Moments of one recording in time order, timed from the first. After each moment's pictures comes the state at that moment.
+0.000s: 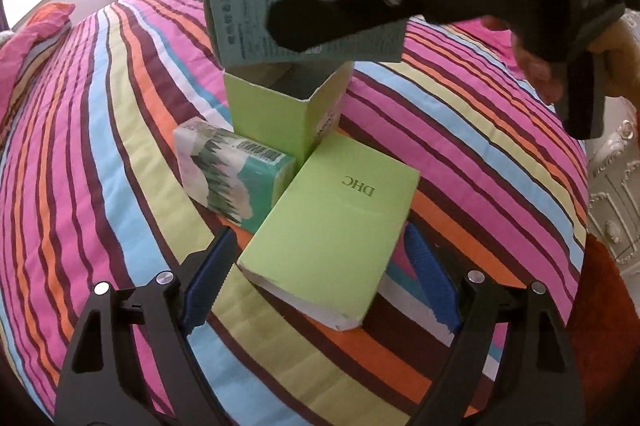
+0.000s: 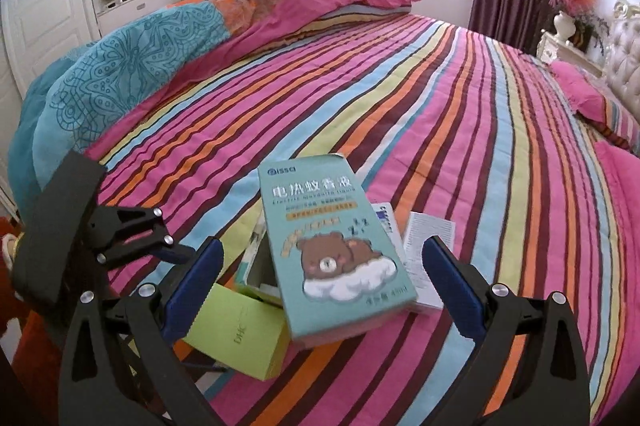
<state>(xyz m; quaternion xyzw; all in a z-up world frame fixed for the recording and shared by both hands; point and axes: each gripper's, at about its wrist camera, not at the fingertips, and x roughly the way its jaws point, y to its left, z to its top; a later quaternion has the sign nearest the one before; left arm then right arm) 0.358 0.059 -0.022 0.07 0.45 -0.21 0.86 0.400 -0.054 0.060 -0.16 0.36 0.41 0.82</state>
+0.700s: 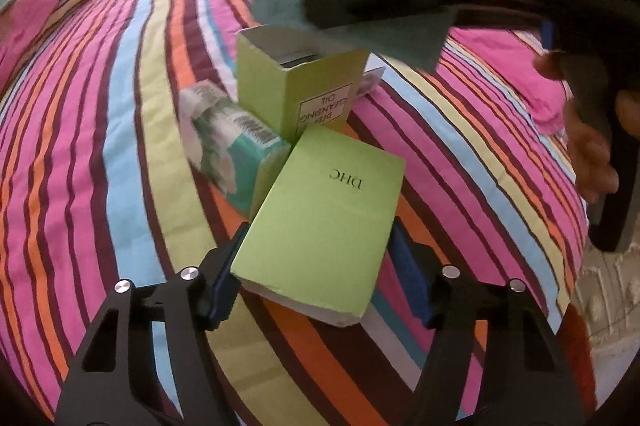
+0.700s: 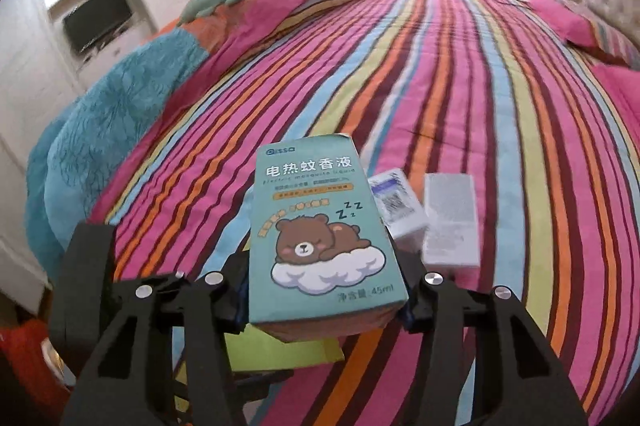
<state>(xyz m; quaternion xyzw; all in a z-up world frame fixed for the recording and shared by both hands) 0.341 0.055 -0.029 -0.04 0.46 -0.13 0.88 0.395 -0.077 0.056 -0.04 0.42 0.37 0.83</state>
